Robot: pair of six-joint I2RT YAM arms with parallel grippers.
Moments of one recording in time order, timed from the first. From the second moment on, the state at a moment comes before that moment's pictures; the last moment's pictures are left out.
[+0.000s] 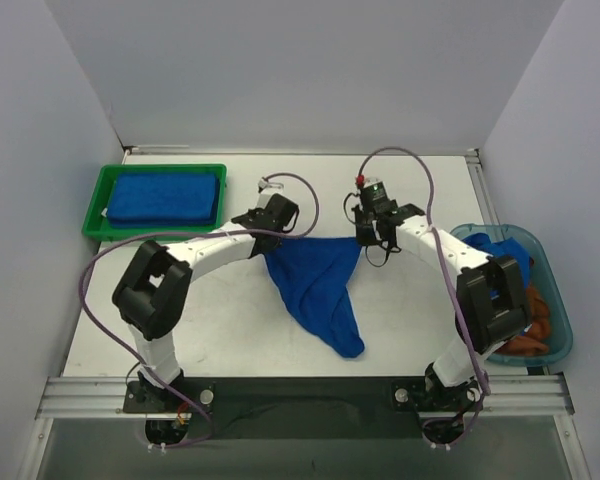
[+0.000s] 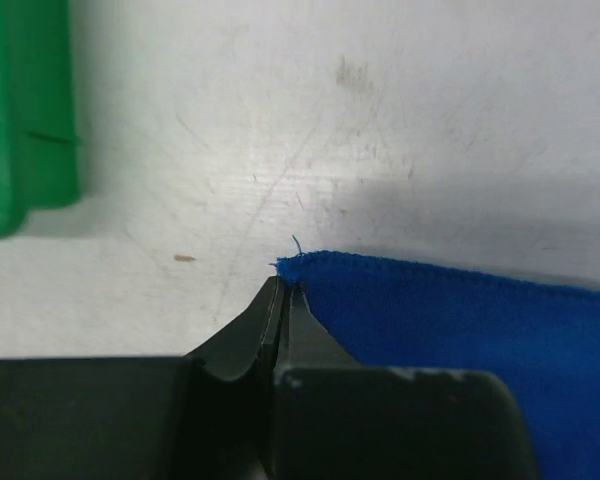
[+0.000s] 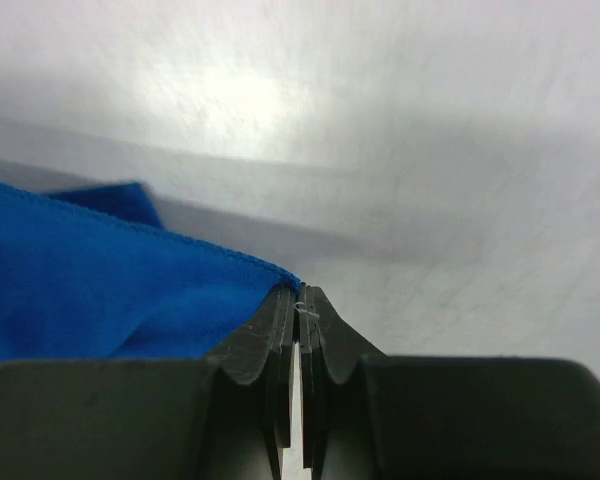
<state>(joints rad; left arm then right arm) -0.67 1.87 1.26 -0.37 -0.56 -0.48 0.43 1.67 1.11 -0.46 0.14 0.26</state>
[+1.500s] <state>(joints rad) -1.11 1.19 1.78 0.04 -0.65 0.48 0.39 1.08 1.94 -0.53 -0.10 -0.15</state>
